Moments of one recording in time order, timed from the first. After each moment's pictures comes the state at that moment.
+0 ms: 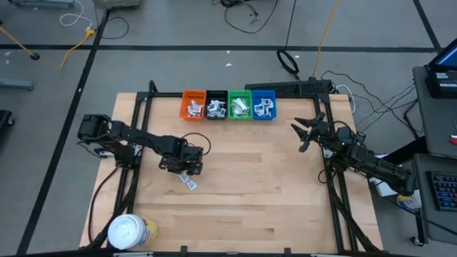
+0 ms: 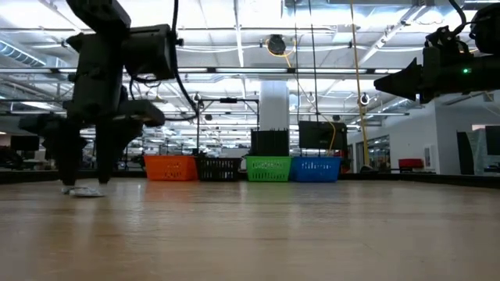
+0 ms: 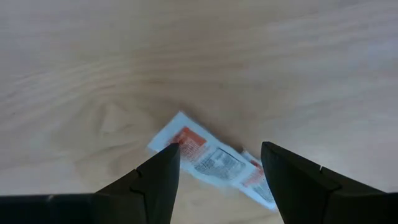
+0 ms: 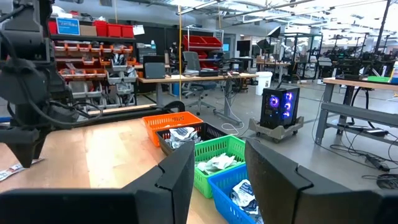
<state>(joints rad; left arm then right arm) -0.03 1.53 0.78 -0.72 0.22 -1.42 -0.46 0.01 0.01 0.08 0.08 -0.02</state>
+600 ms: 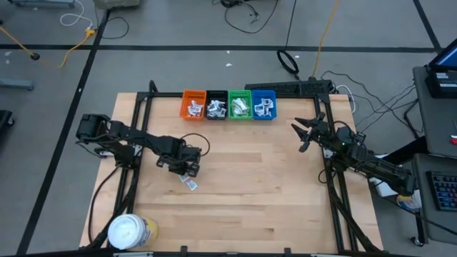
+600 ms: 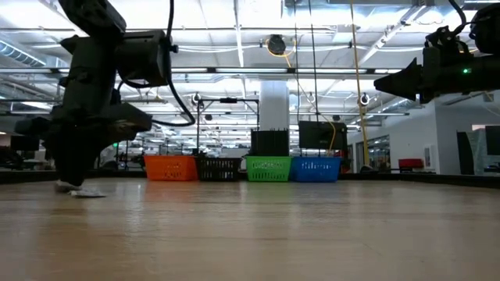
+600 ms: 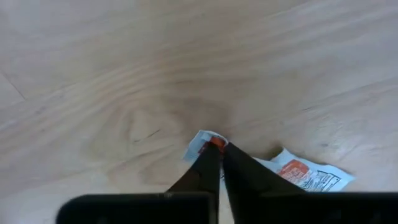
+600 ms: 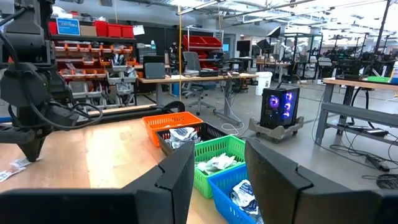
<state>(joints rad) -0.04 1.55 0.74 -0.68 0.21 -1.30 -0.46 0.01 0.01 0.08 0.08 -0.02</state>
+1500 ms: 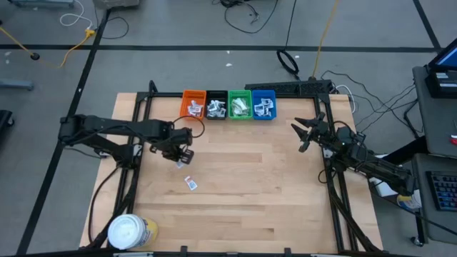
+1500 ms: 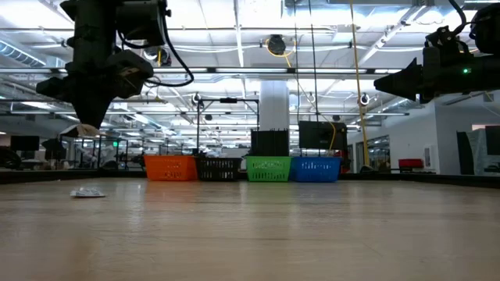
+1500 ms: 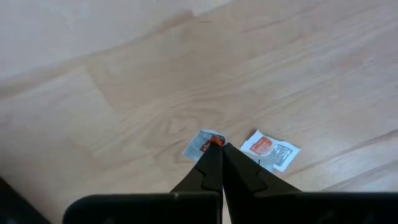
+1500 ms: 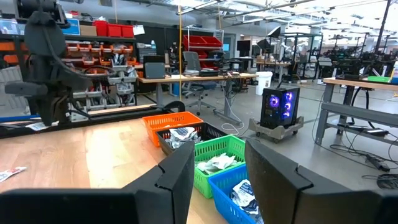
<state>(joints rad) 0.10 1.30 0.86 -1.01 0.16 -1.12 -0.46 0.01 0.01 0.08 0.08 -0.01</state>
